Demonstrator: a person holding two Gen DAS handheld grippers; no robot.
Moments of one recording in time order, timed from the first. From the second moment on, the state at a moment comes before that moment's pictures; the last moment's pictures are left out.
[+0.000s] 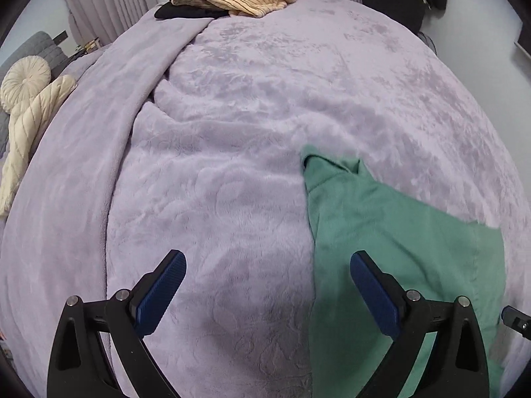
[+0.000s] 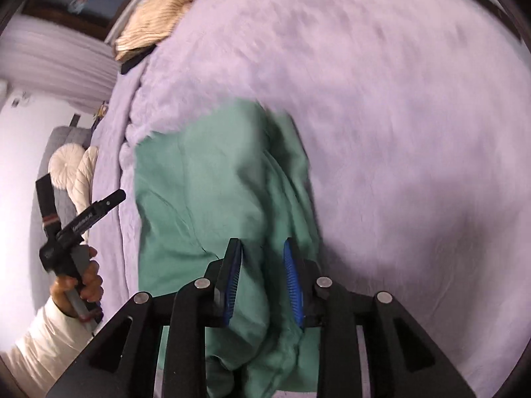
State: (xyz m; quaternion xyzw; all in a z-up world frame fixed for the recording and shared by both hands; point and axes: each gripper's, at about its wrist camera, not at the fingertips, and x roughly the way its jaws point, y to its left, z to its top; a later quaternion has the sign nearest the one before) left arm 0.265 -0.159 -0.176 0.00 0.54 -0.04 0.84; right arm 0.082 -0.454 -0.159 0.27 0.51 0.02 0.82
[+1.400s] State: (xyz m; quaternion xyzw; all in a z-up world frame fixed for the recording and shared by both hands) left arm 0.075 -0.173 -0.222 0.07 0.59 -0.14 0.79; right arm -0.004 -0.429 -0.236 0.21 0.63 -0.01 0.74
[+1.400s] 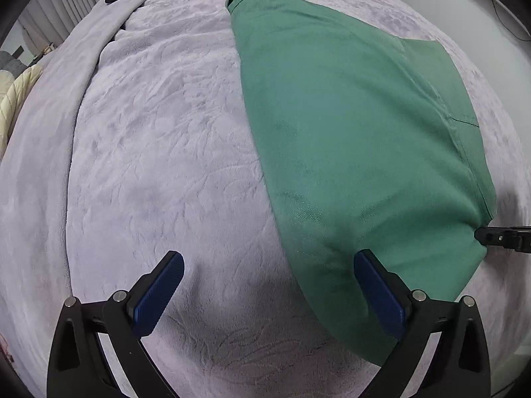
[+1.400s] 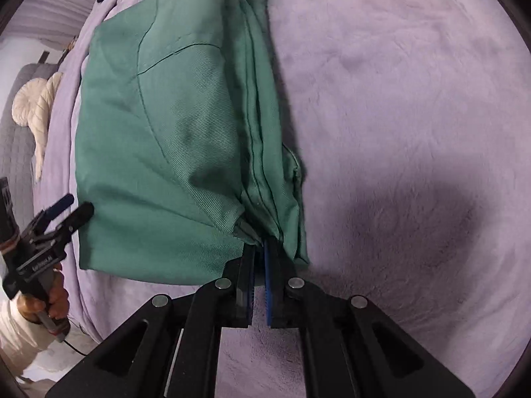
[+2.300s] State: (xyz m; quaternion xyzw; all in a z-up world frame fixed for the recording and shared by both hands) left arm 0.079 -0.146 -0.180 0.07 0.63 -0.09 0.77; right arm 0.035 -0.412 -0.194 0.22 0.62 -0.02 0.75
